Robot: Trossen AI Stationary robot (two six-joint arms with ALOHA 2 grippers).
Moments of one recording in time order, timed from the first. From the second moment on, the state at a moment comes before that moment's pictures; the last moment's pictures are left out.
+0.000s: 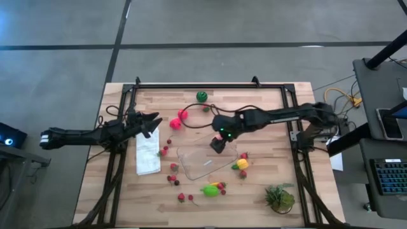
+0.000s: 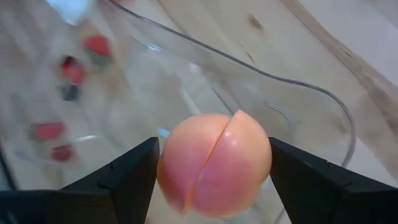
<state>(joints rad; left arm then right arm) 0.06 0.25 0.01 0.24 -0.48 -0.65 0.00 1.72 1.38 -0.73 -0.03 0.68</state>
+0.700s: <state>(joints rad) 0.06 0.28 0.01 0.47 -0.49 -0.72 0.05 1.67 1.47 -0.87 0.51 0.70</state>
